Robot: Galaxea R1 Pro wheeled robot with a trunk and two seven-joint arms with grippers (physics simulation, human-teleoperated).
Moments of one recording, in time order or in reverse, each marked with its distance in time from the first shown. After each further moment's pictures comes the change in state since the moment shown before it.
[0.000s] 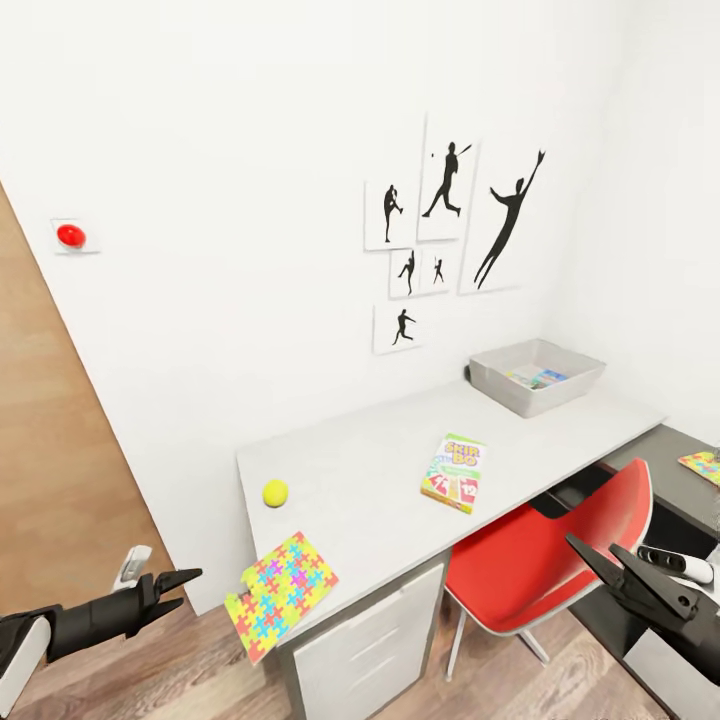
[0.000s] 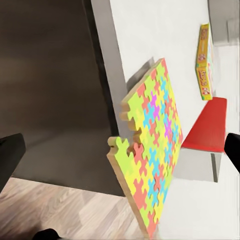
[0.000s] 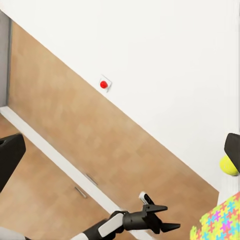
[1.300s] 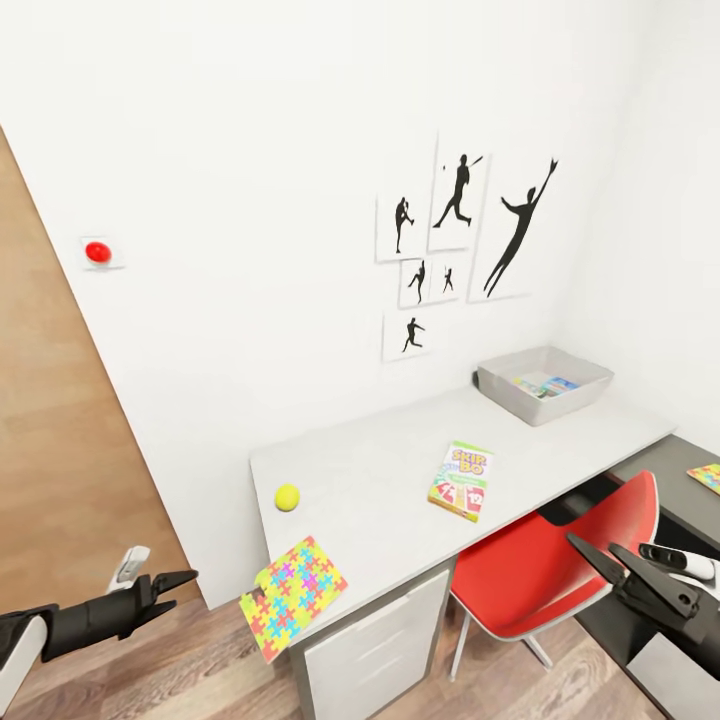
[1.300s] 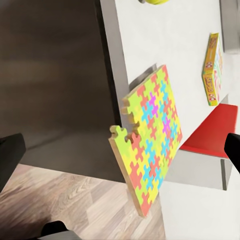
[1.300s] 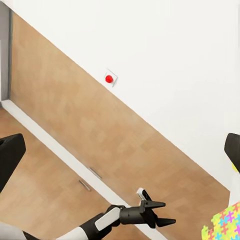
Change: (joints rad) left arm 0.000 0.008 0.002 -0.006 0.001 -0.002 0.061; right arm 0.000 -0.024 0.008 -0.009 0.000 0.000 -0.008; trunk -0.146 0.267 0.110
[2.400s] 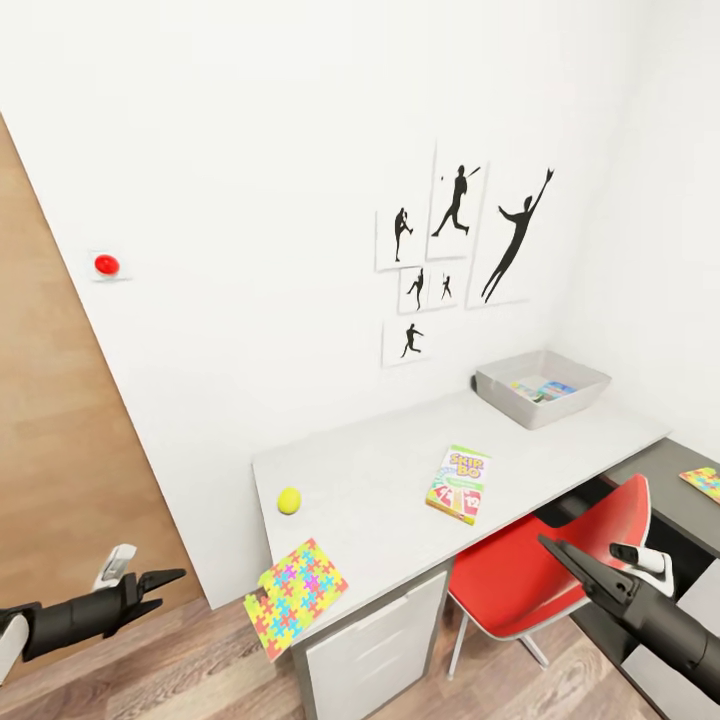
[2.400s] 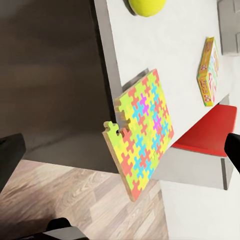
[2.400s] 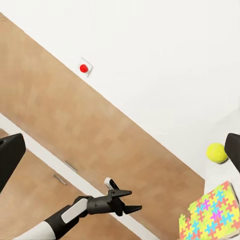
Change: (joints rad) left arm 0.000 0.044 0.002 -0.001 0.002 0.006 -0.015; right arm -0.001 0.000 0.111 -0.007 0.007 -0.104 -0.166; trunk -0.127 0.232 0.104
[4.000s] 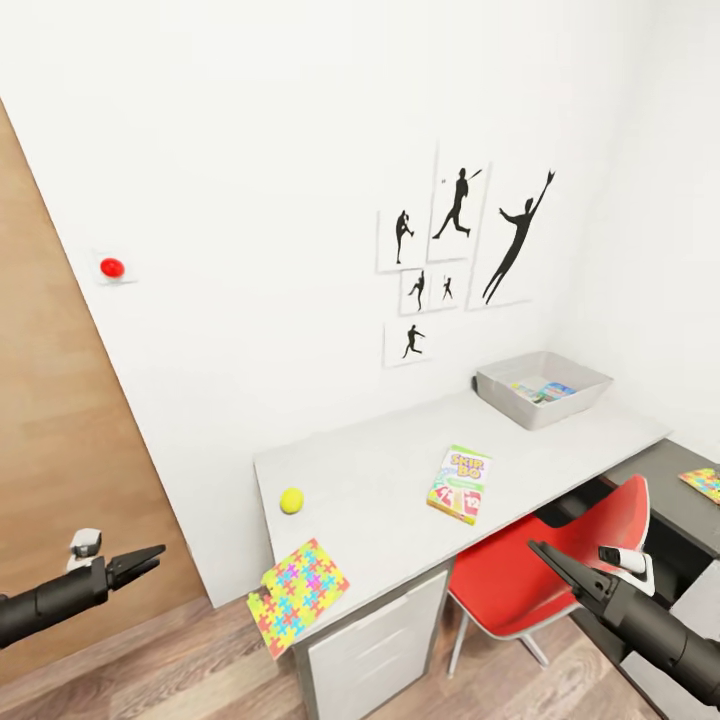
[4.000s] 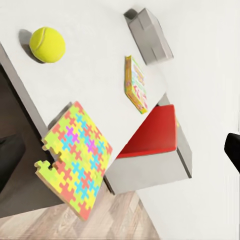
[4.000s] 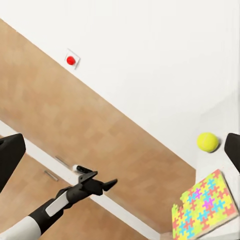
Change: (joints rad) left arm 0.001 0.072 -0.003 -0.009 0.017 -0.175 -0.352; right arm 0.000 0.001 0.042 0.007 0.013 -0.019 -0.064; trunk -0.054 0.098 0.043
